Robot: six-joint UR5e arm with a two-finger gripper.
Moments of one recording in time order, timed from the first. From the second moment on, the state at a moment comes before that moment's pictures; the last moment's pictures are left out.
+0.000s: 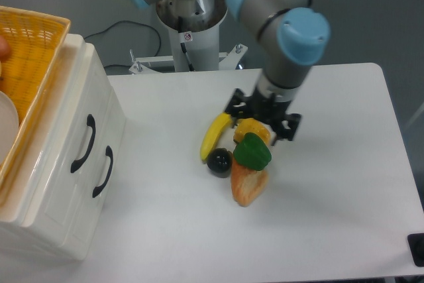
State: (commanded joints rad) arm 2.49 -1.81 -1.54 -1.41 1.34 0.75
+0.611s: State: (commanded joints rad) arm 2.39 -1.79 -1.54 -1.46 1.21 0.61
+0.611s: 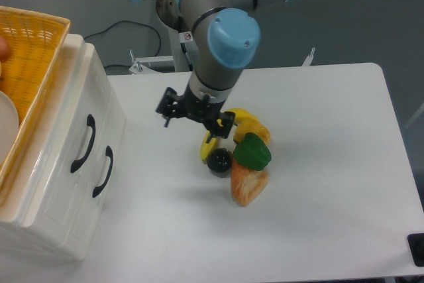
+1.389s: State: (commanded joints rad) arm 2.30 -1.83 -1.52 -1.44 1.11 0.45
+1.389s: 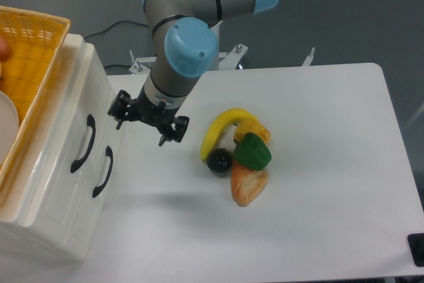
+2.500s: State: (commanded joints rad) arm 2.21 -1.86 -1.53 -1.33 1.09 0.39
